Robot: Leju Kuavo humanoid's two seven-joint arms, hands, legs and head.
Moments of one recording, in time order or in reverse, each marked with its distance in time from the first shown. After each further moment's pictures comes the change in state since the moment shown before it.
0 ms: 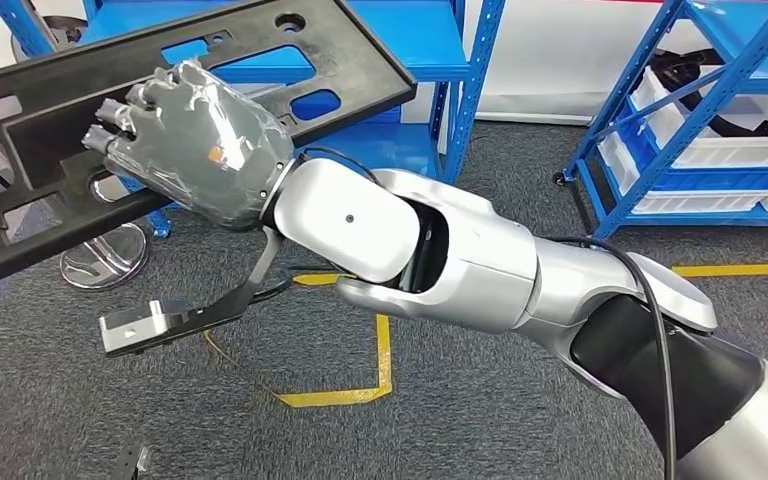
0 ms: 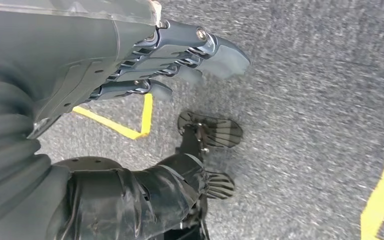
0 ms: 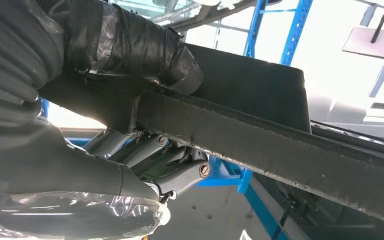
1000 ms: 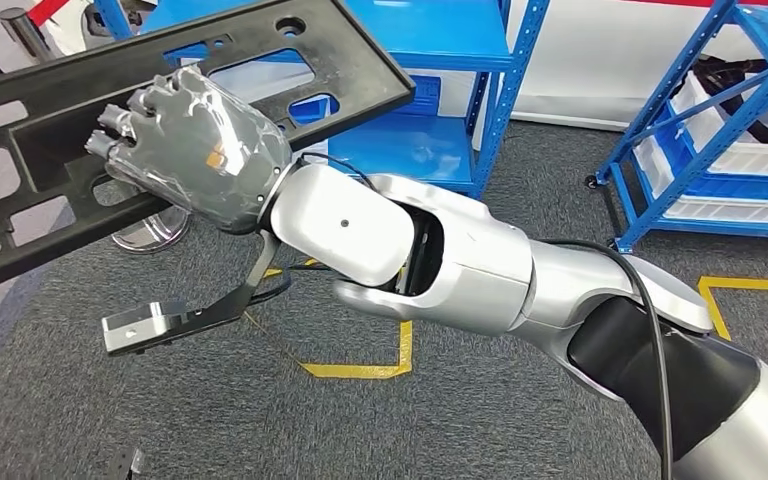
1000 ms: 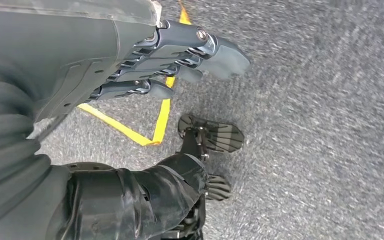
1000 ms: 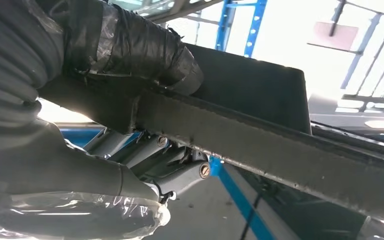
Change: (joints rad) left arm 0.002 0.007 -0.001 0.001 0.011 0.002 -0.015; right arm 0.007 0.003 0.006 0.012 0.026 0.004 0.003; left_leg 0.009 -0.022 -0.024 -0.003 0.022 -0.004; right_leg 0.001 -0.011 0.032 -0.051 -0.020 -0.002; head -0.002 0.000
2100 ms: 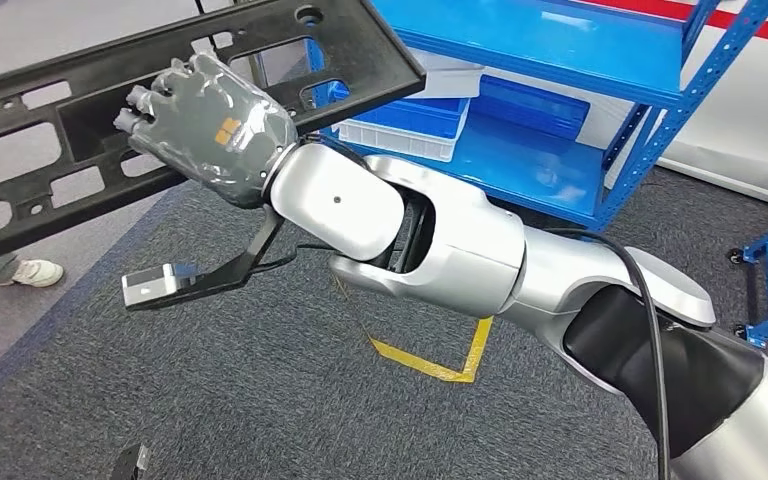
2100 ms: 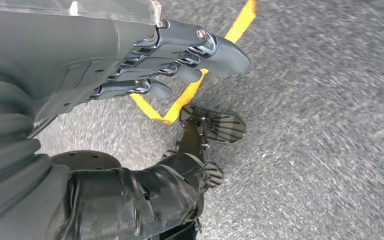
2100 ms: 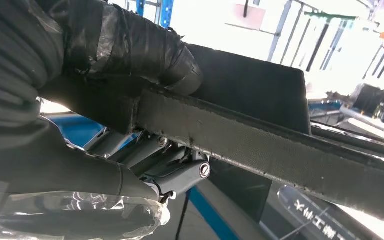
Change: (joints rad) left arm -0.005 -0.013 -0.001 0.003 0.017 -0.017 -0.009; right arm -0.044 0.002 0.009 0.124 0.036 -0.007 -0.002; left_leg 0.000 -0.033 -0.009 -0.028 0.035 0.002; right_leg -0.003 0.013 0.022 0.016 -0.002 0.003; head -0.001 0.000
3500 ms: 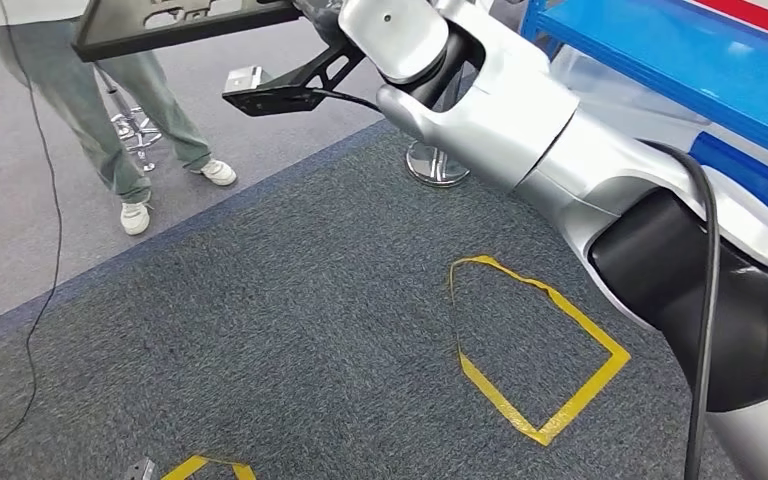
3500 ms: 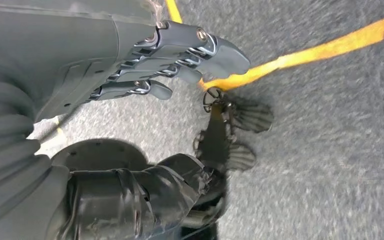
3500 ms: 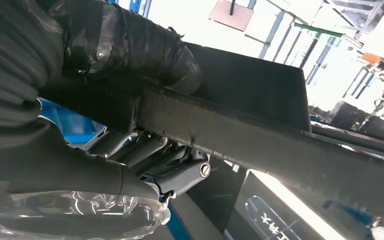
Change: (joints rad) left arm 0.029 -0.007 -0.001 0.002 0.050 0.002 0.054; right arm -0.278 -0.047 -0.001 0.462 -0.052 0.083 0.001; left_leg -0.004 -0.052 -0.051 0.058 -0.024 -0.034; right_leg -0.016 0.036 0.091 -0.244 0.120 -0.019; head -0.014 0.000
